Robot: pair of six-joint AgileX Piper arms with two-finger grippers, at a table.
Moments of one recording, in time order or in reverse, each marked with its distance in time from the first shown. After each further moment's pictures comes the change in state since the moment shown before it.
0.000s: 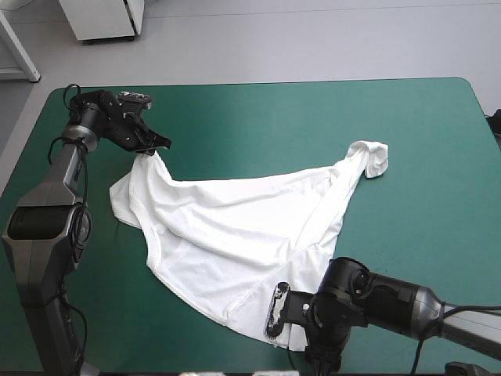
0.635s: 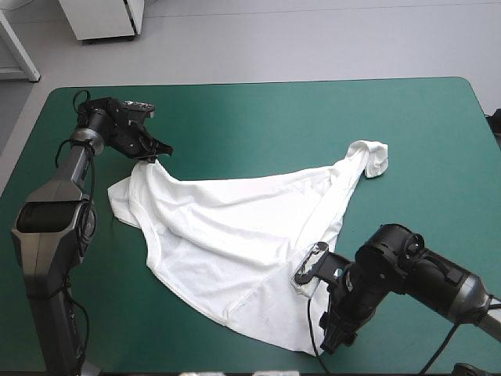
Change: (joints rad) left arm 0.000 0.066 0.000 0.028 -0.015 -0.018; right arm -0.293 -0.112 -0.022 0.112 0.093 0.035
